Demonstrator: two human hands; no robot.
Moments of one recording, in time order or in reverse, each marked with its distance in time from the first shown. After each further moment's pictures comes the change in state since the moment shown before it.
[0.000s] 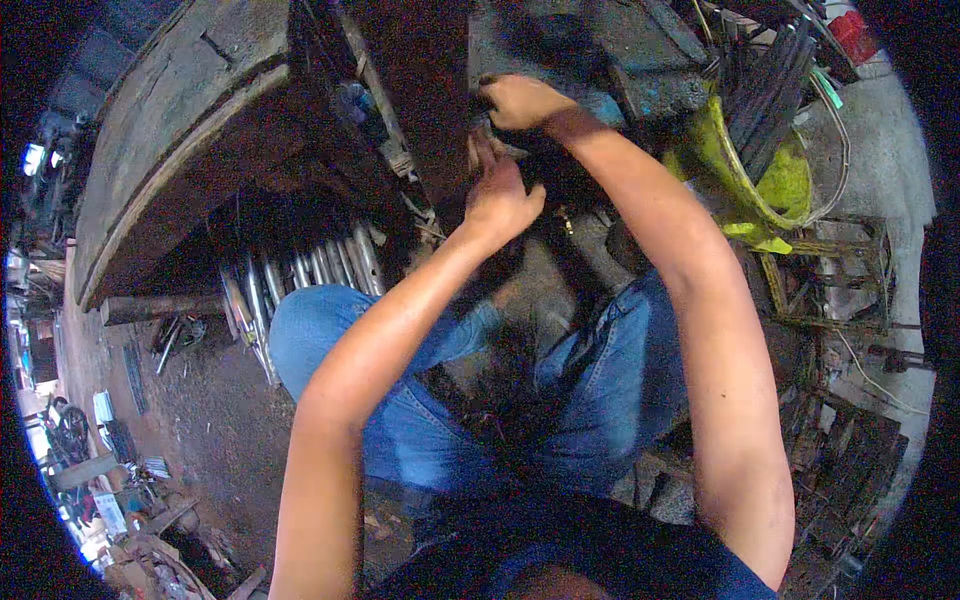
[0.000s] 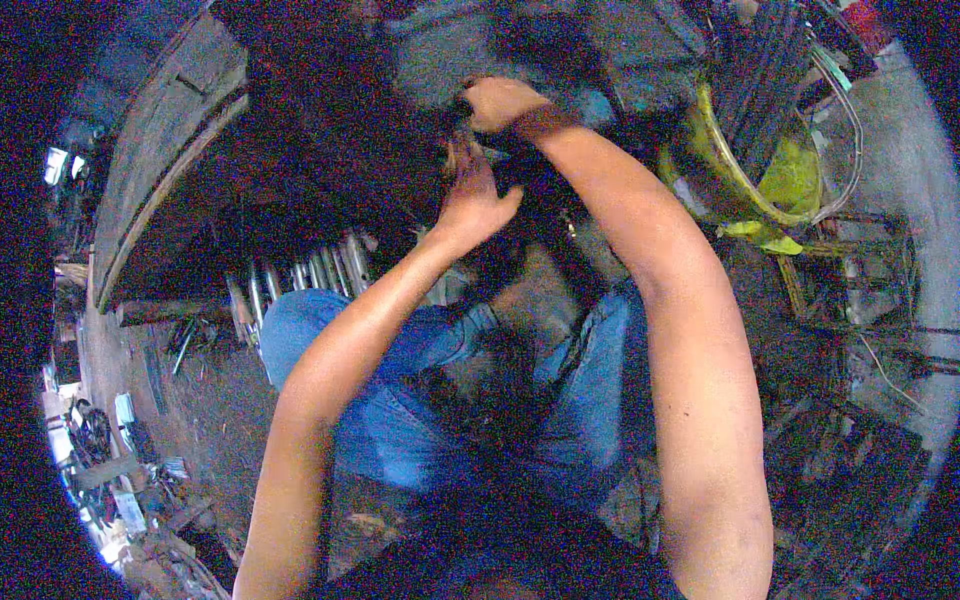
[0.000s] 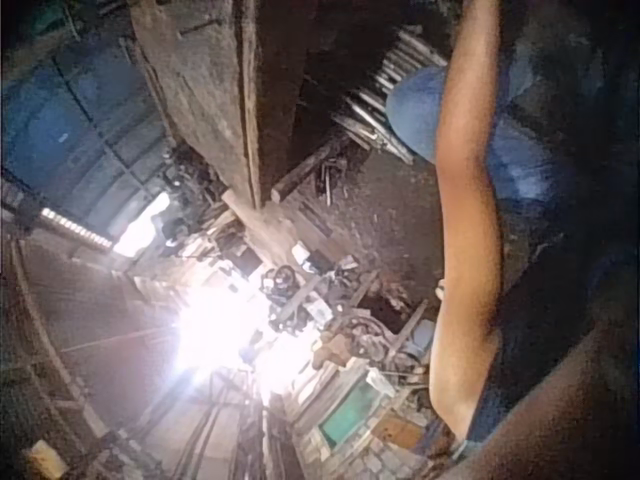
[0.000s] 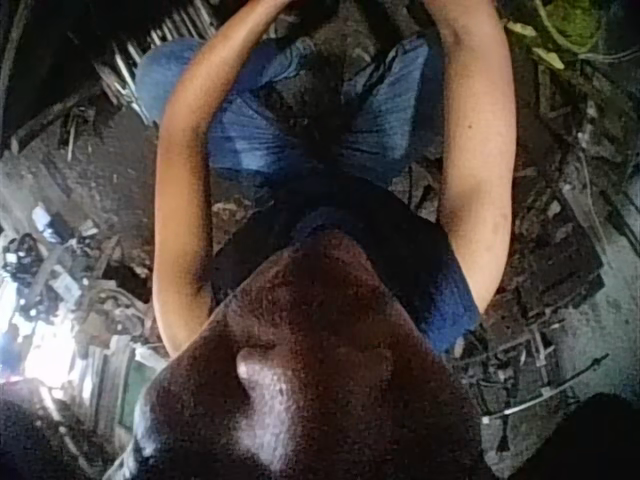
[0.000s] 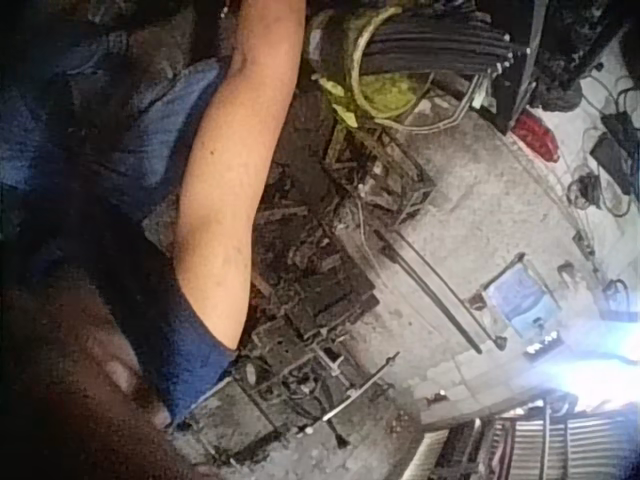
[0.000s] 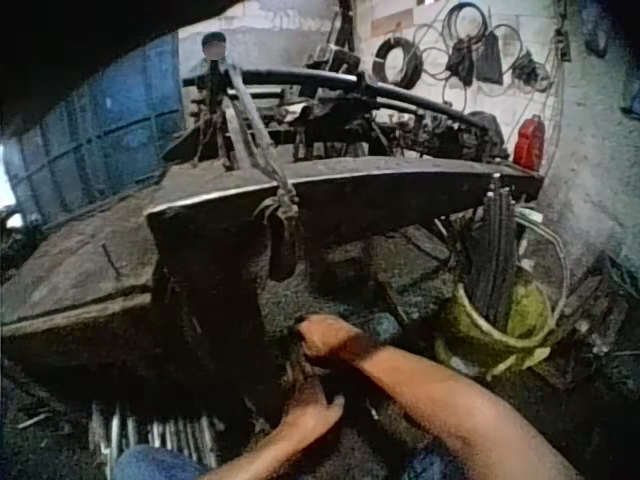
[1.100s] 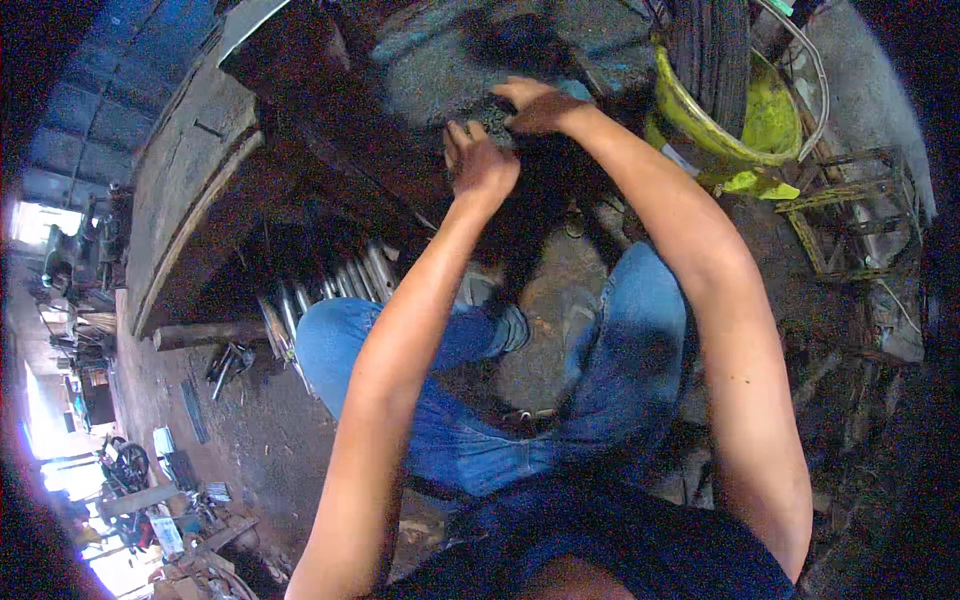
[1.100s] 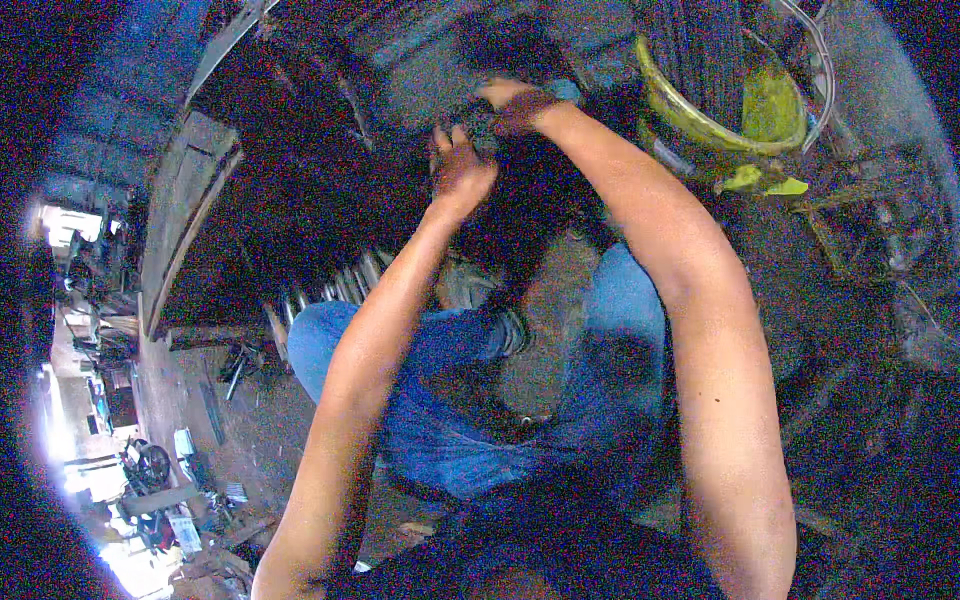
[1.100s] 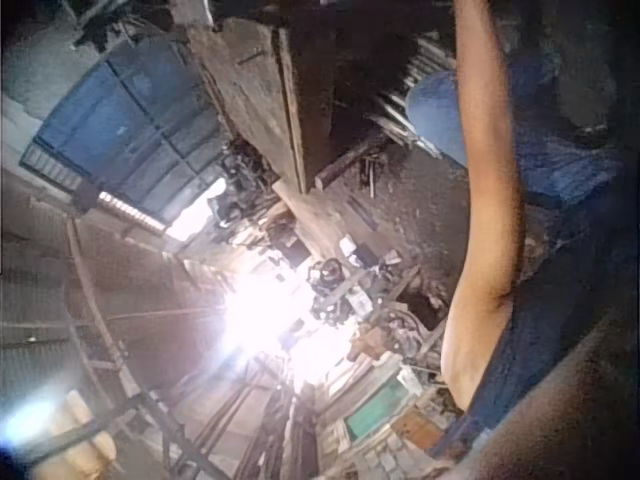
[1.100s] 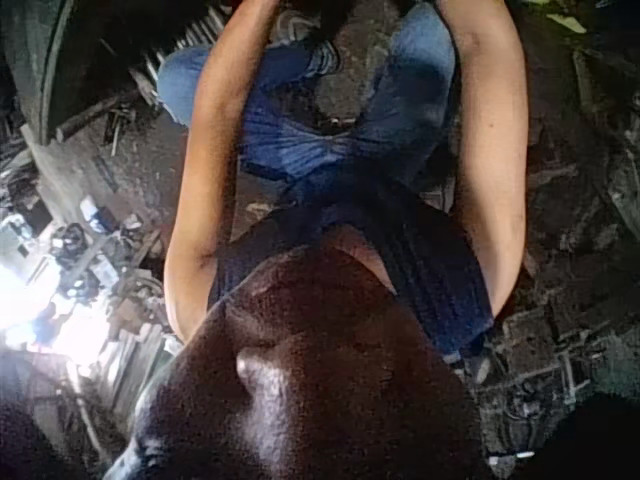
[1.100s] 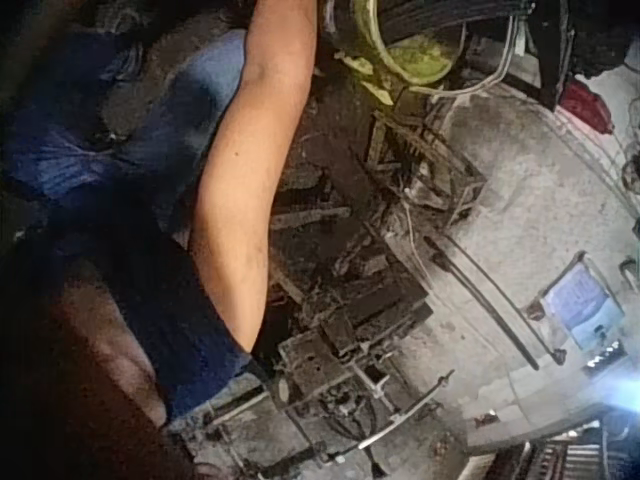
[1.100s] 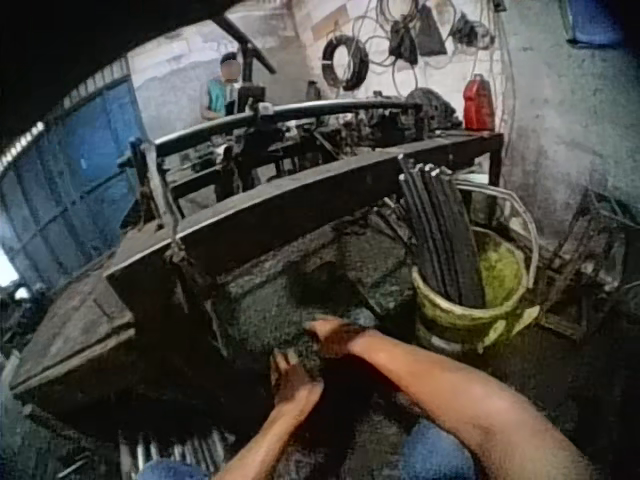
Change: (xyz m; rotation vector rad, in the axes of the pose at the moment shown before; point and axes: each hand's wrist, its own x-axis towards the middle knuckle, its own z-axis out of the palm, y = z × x) left_hand 0.043 -0.004 0.022 0.396 0.189 0.009; right_hand -0.074 0.015 -0.031 0.199 0.102 0.084
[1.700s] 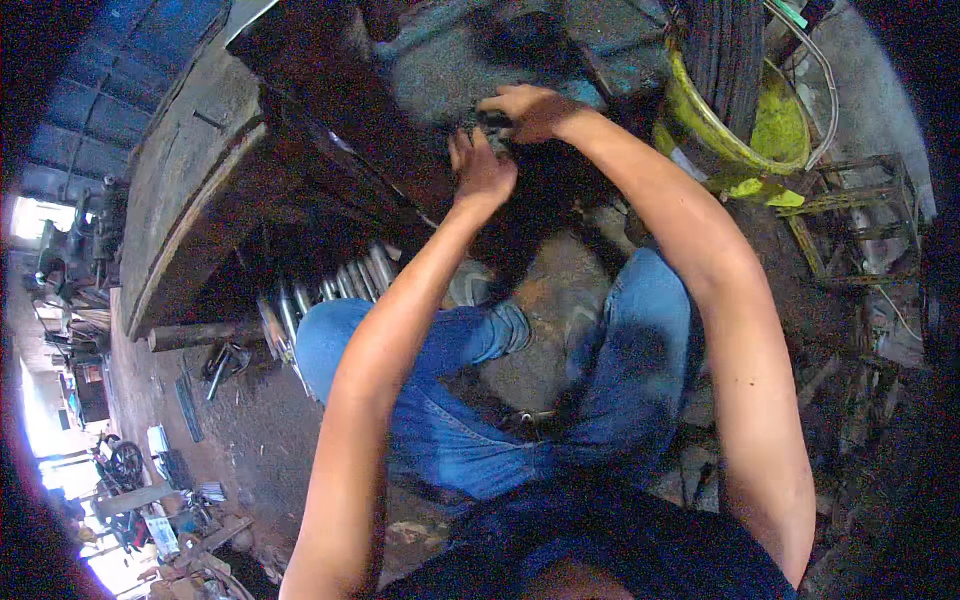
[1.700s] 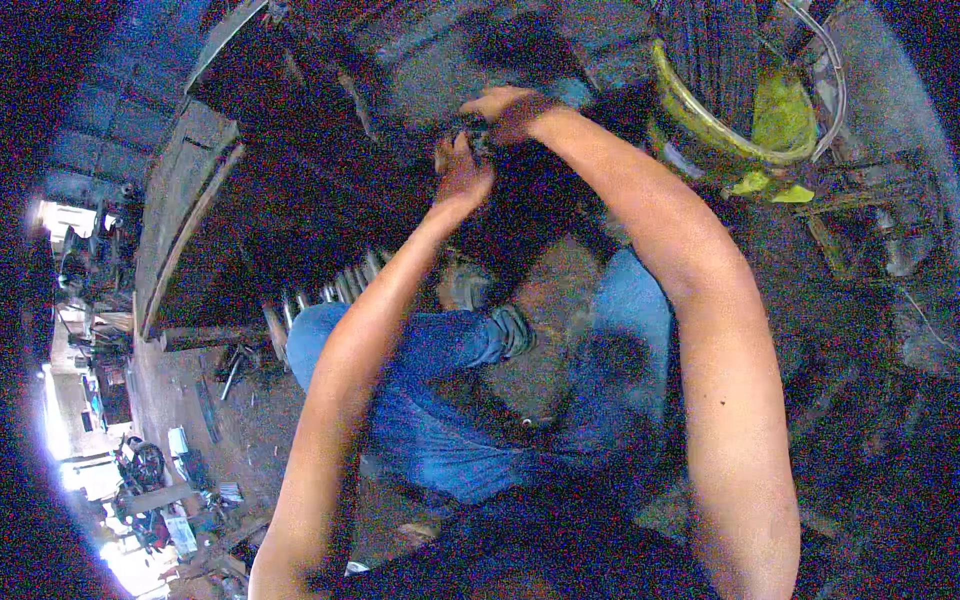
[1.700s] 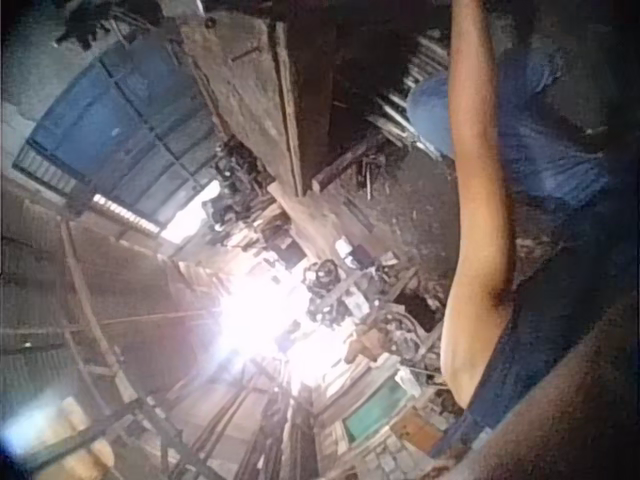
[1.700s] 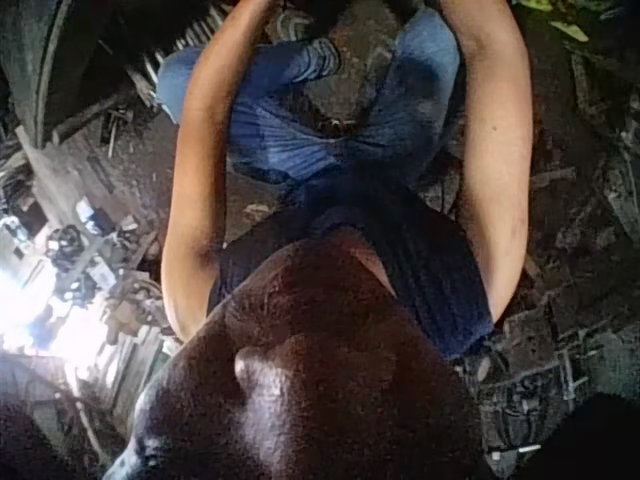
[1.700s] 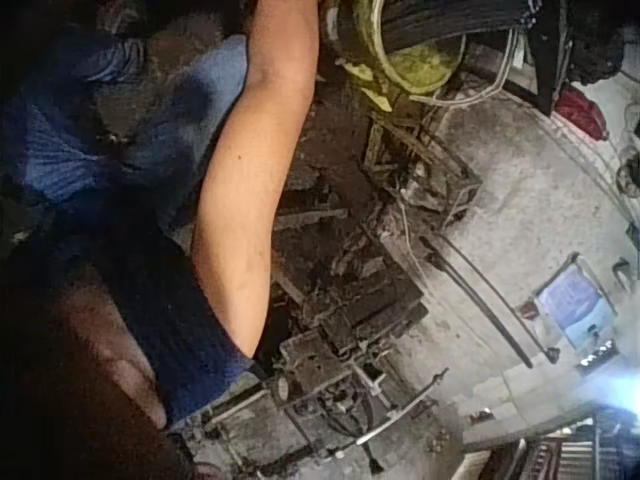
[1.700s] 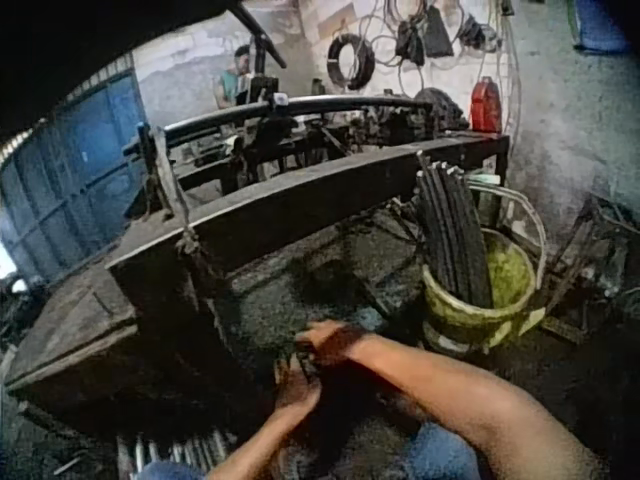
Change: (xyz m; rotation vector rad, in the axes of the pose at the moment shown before) left_hand -0.004 -0.018 0.003 -0.387 -0.139 -0.135; right_hand 0.009 -0.023 0.009 -0.149 -0.037 -0.013
